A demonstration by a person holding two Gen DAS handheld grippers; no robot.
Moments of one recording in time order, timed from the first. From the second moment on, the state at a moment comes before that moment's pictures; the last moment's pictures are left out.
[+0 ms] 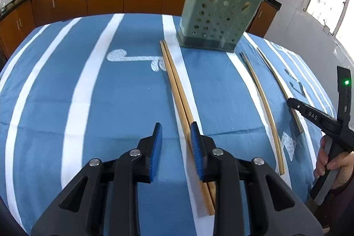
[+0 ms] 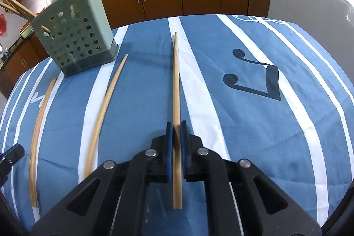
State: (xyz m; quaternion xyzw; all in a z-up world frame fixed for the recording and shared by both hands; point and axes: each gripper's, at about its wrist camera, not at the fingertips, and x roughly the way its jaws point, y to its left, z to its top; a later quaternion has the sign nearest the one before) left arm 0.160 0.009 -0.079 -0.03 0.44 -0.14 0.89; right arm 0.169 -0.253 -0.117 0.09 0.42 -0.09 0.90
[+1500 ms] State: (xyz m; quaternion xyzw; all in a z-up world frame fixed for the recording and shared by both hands) left arm 0.219 0.039 -0.089 -0.03 0.42 -0.07 0.90; right arm 0.200 -0.245 -0.119 0.05 0.42 -0.07 0.90
